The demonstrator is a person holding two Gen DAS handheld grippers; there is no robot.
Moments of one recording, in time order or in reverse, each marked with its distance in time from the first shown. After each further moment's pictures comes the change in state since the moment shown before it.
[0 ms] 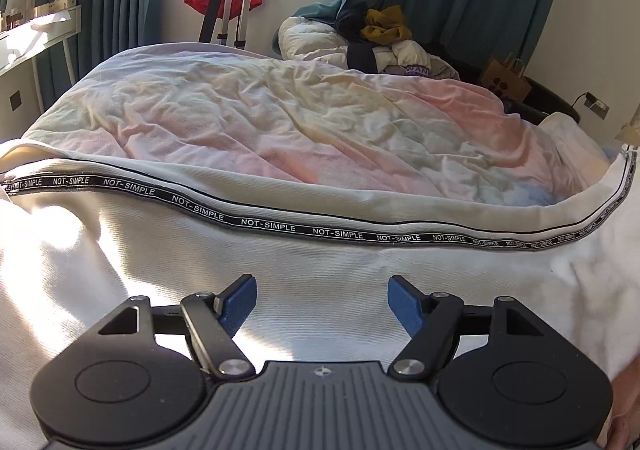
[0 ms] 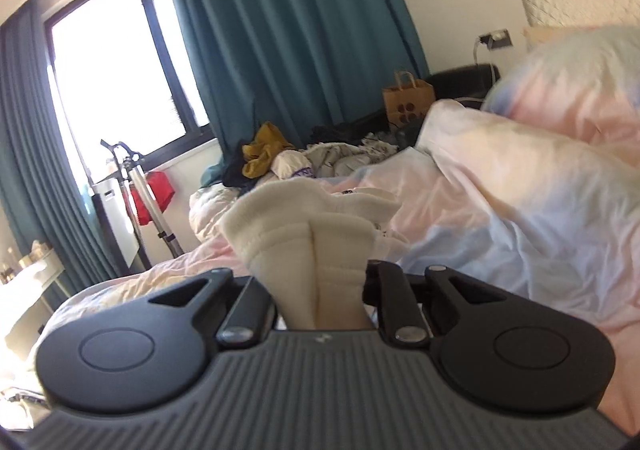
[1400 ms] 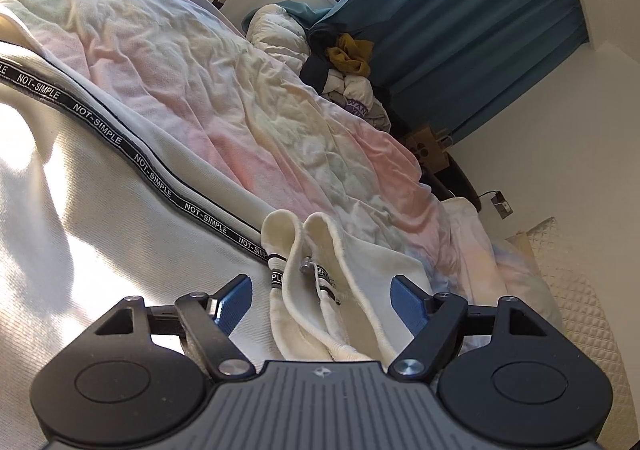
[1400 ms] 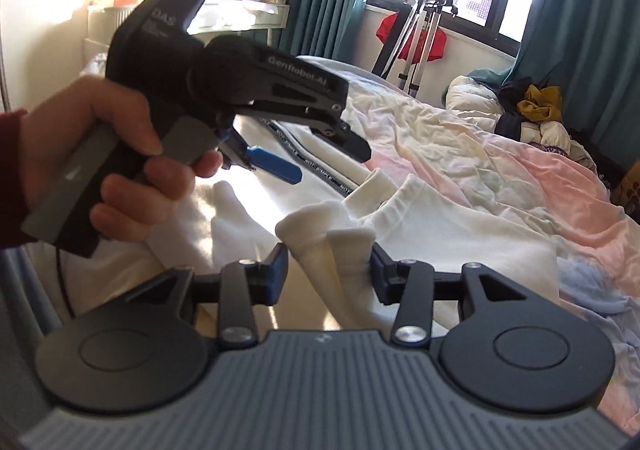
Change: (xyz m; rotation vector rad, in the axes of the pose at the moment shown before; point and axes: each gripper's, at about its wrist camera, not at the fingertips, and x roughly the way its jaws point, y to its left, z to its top) left arm 0.000 0.053 0.007 -0.380 -0.007 -0.404; right arm -0.092 0.260 -0.147 -0.765 0.366 0.514
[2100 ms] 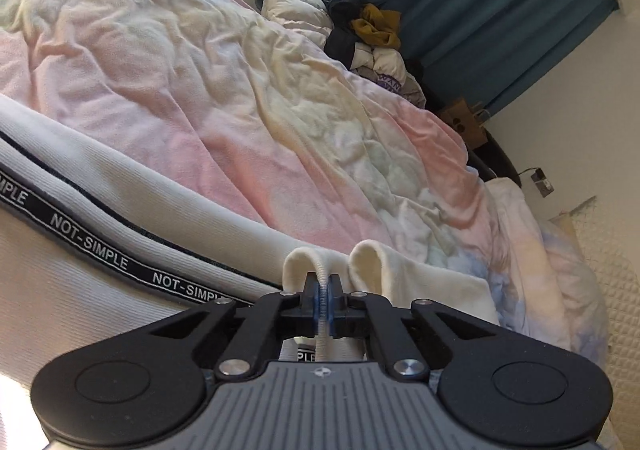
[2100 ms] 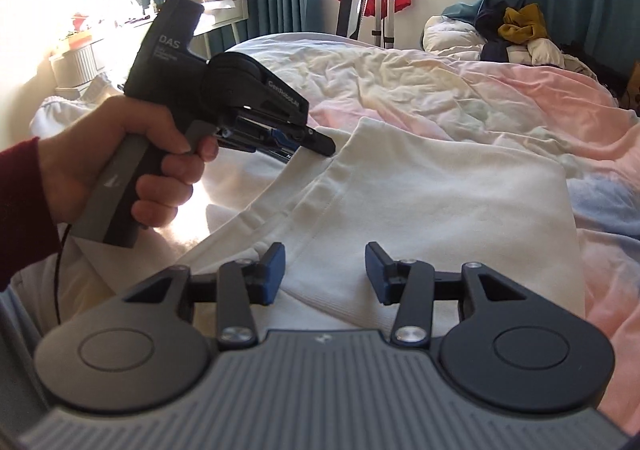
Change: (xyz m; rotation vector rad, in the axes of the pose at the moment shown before) left arm 0.094 0.012 0.038 0.037 0.059 0.105; right arm 0.051 -0.062 -0.025 0.231 0.073 0.041
